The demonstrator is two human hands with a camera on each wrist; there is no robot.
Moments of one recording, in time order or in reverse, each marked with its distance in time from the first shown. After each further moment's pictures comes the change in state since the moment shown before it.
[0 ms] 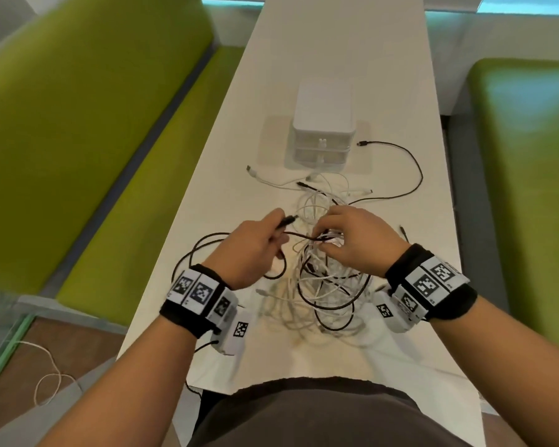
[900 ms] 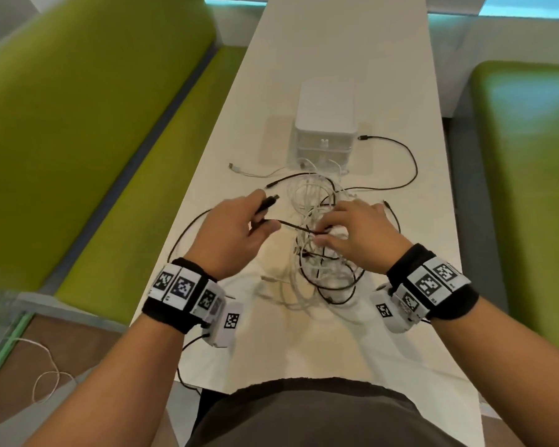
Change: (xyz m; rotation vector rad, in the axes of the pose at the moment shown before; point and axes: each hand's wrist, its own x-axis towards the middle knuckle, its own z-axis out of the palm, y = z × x) left_hand -0.006 -0.001 -0.027 0.159 0.269 0.058; right_hand 0.001 0.000 -0.003 -0.060 0.033 0.063
